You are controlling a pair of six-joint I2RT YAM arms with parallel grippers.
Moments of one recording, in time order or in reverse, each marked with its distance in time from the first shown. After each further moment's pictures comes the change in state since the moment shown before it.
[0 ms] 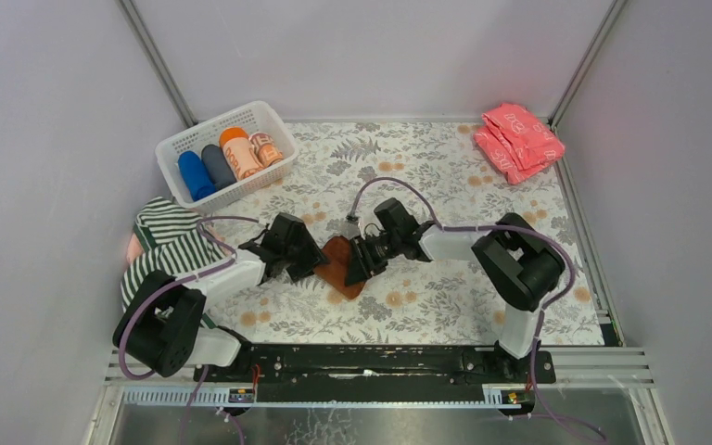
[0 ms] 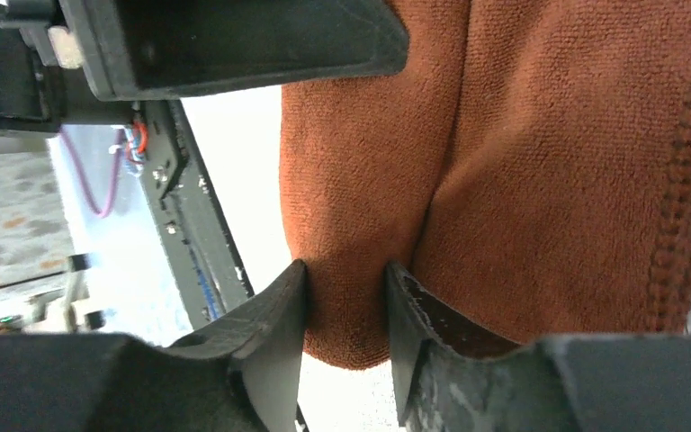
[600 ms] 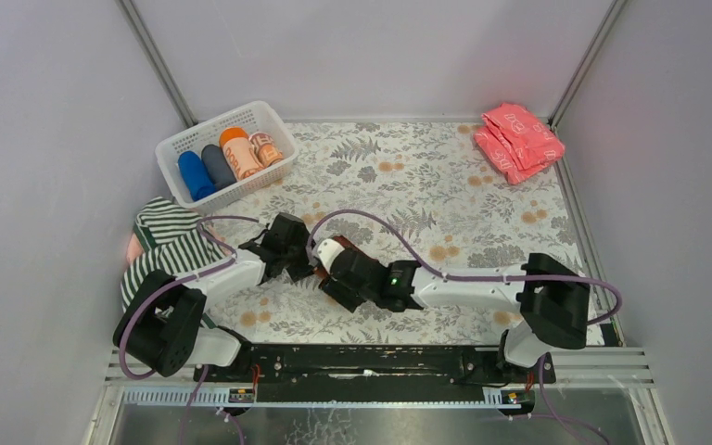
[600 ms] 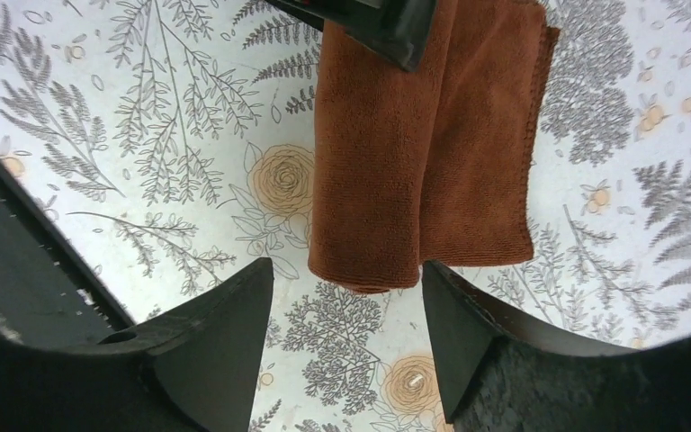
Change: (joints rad) left arm 0.000 0.003 0.000 0.005 0.000 0.005; right arm 0.467 -0.285 0.066 -0.341 1.027 -0.260
